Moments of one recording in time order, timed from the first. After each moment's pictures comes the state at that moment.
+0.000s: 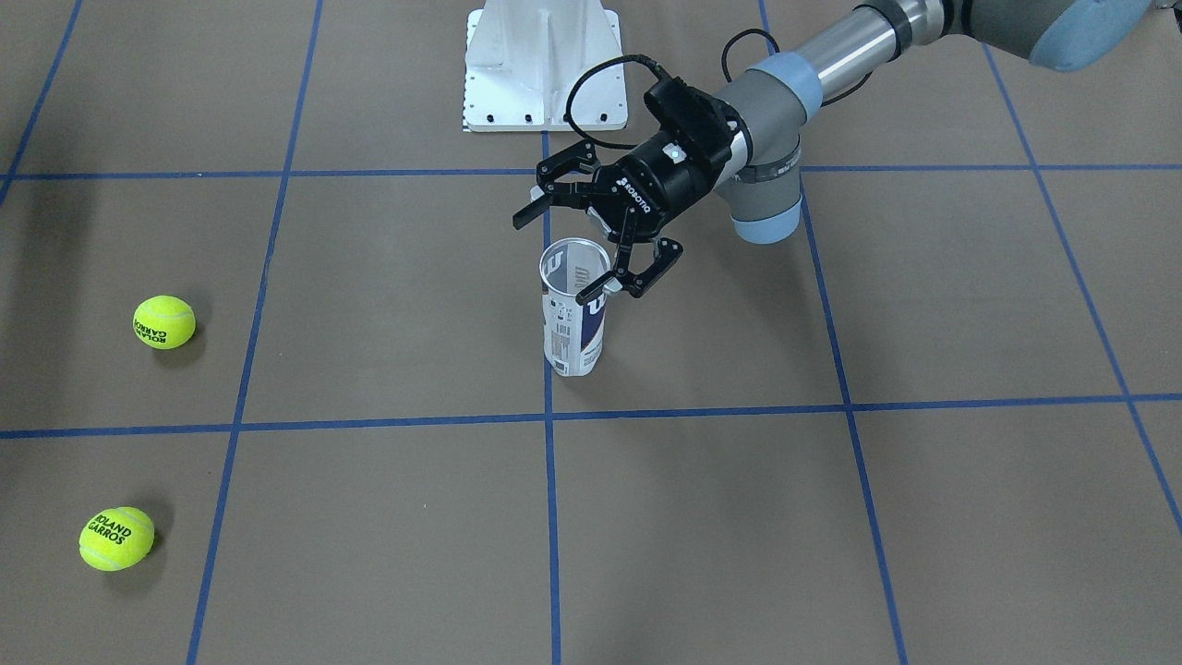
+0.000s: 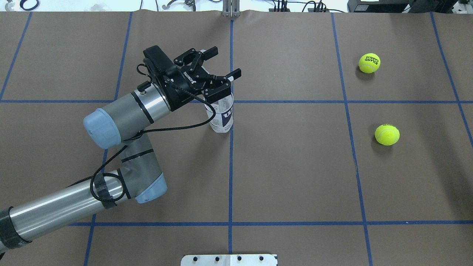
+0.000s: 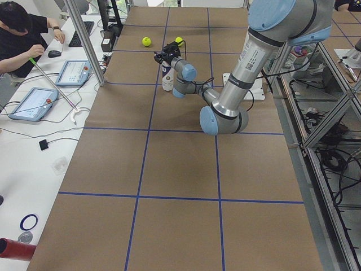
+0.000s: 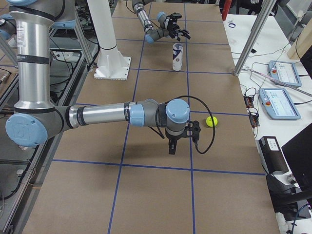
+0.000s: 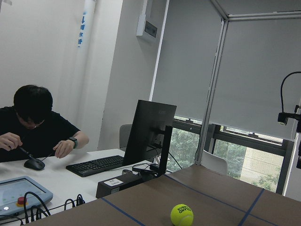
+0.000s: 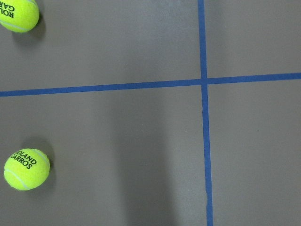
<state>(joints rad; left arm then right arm) -0.57 -2.24 -1.42 -3.17 -1.36 -0.55 1.56 -1.58 1.80 -1.68 2.46 0.09</state>
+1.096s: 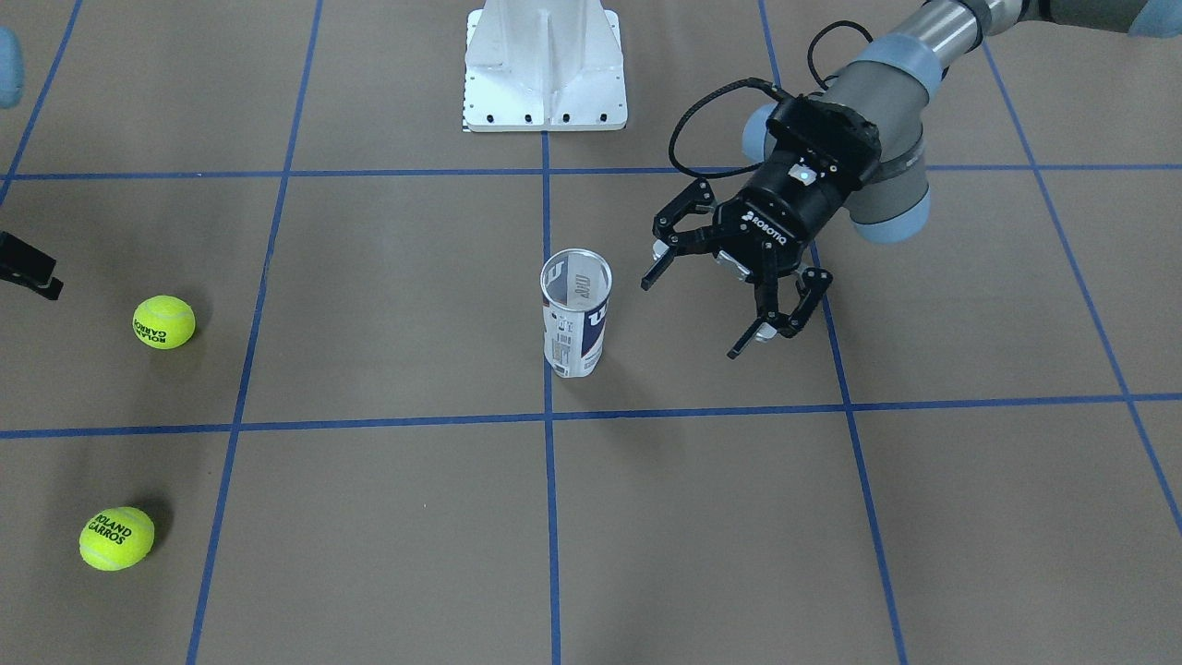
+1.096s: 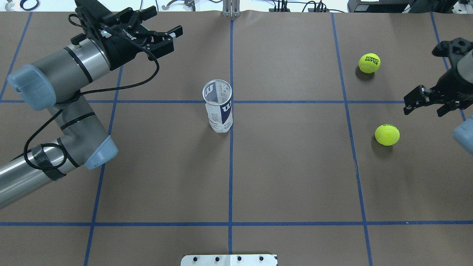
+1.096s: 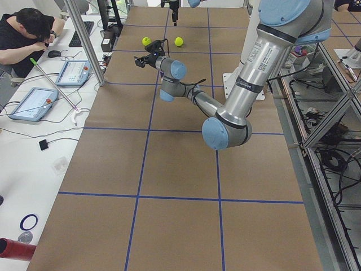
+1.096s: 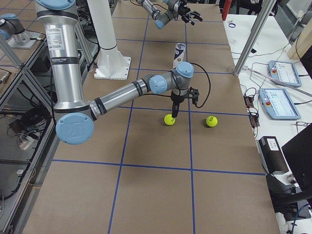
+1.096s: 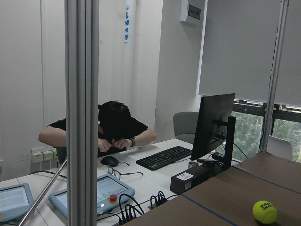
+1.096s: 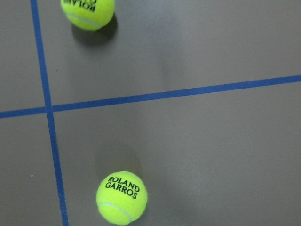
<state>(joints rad) -0.77 -2.07 -1.52 -3.06 -1.47 -0.60 1.05 -1.47 1.91 -1.68 2.27 0.64</state>
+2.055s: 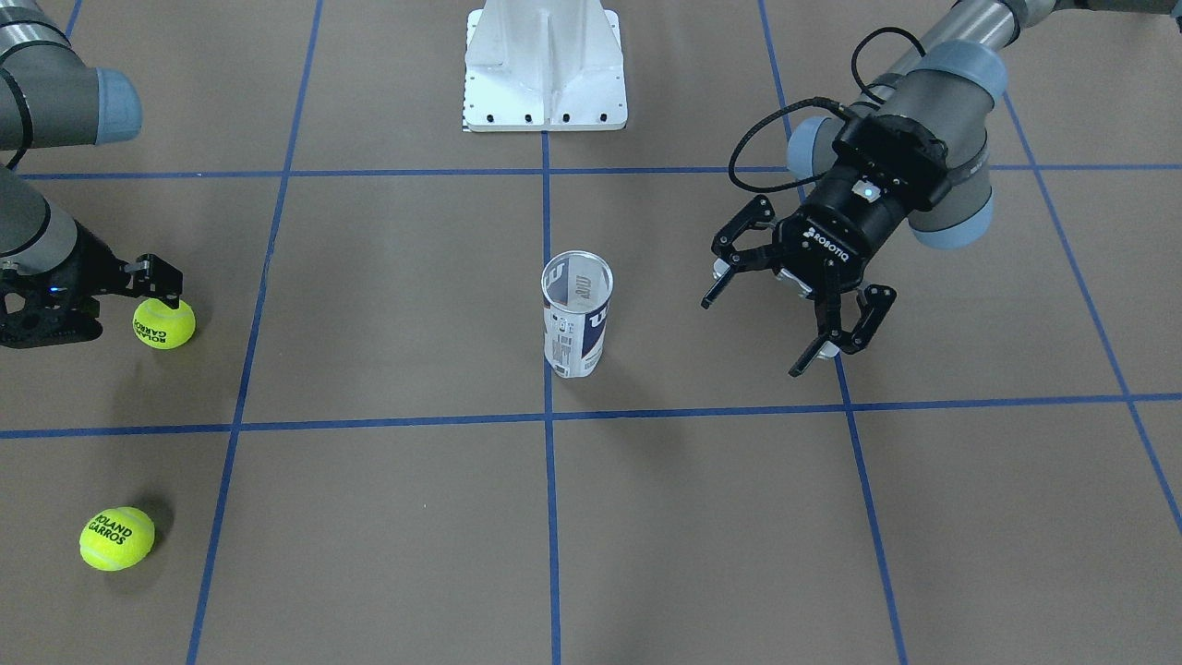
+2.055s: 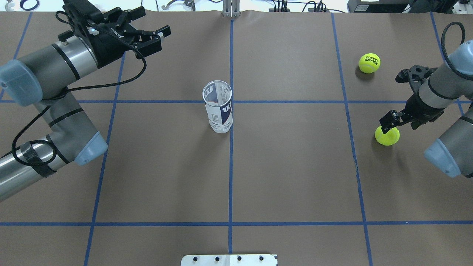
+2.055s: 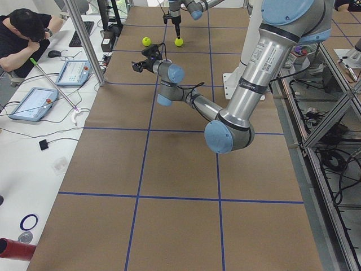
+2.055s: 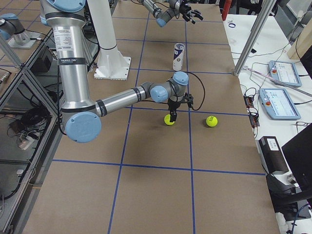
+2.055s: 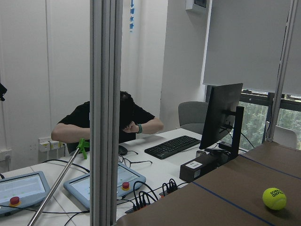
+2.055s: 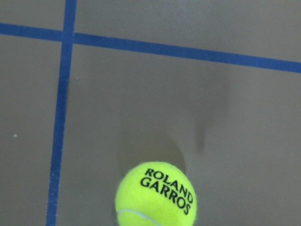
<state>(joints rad) -0.79 -2.04 -1.51 -3.06 -1.50 -0.60 0.95 -1.46 1.77 -1.49 2.20 0.59</state>
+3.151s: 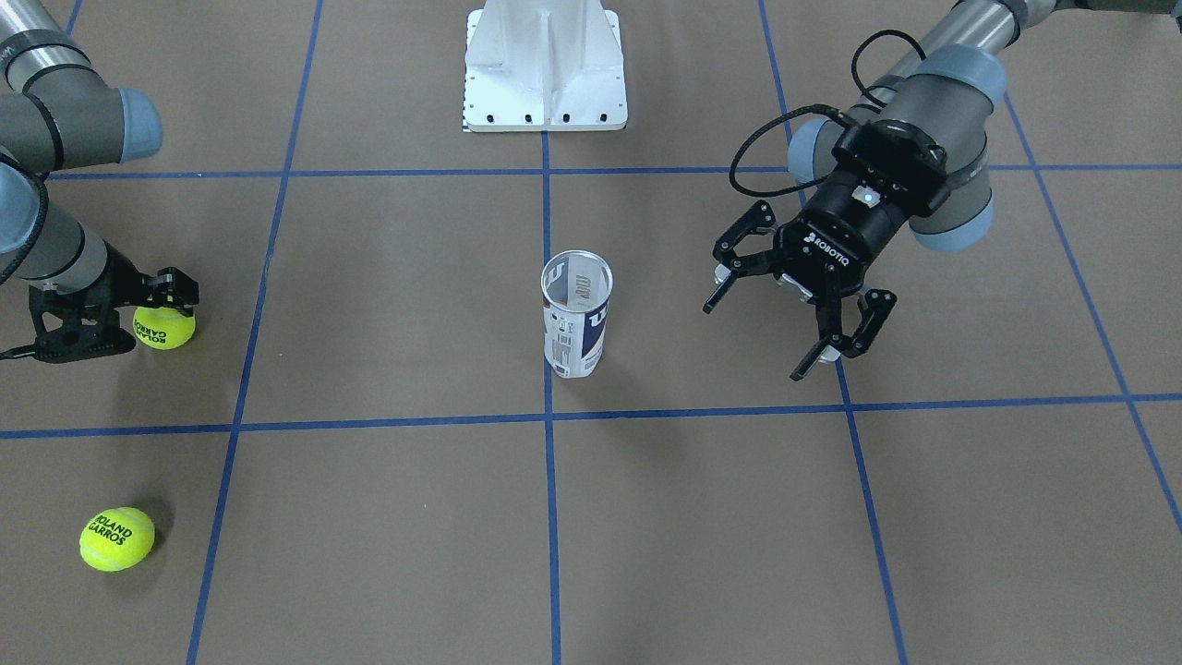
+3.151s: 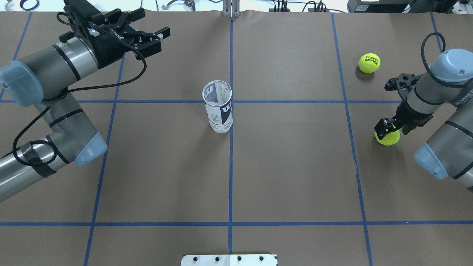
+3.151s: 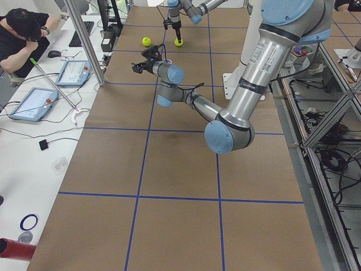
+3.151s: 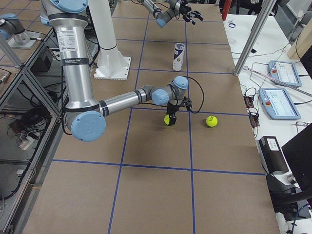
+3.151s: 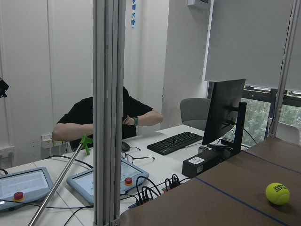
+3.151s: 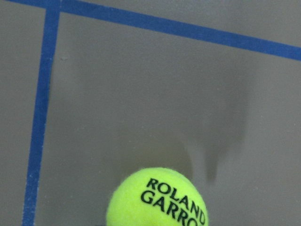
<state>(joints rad) -0.79 -2.04 -1.51 -3.06 -1.50 -0.60 0.91 -1.44 1.70 -1.48 2.18 0.55</state>
